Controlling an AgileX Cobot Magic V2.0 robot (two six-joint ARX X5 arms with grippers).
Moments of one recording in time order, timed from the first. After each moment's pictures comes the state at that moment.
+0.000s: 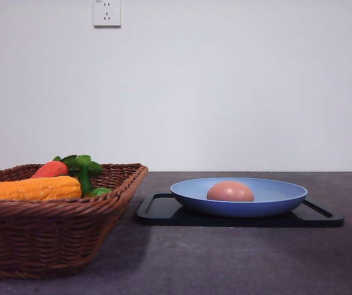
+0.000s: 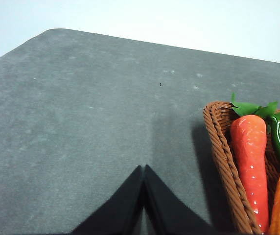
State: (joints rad) left_arx 0.01 0.00 0.05 -0.23 -0.05 -0.14; right_arx 0.06 0.10 0.02 -0.16 0.00 0.11
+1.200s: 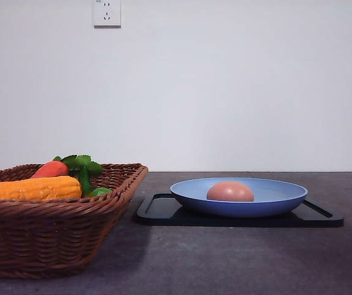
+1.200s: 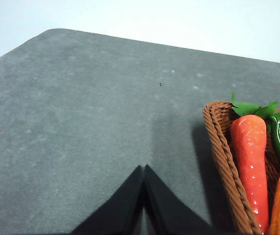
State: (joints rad) left_arx 0.01 0.00 0.05 -0.23 -0.05 -0.14; right_arx 0.06 0.10 0.02 -0.16 0.00 0.11
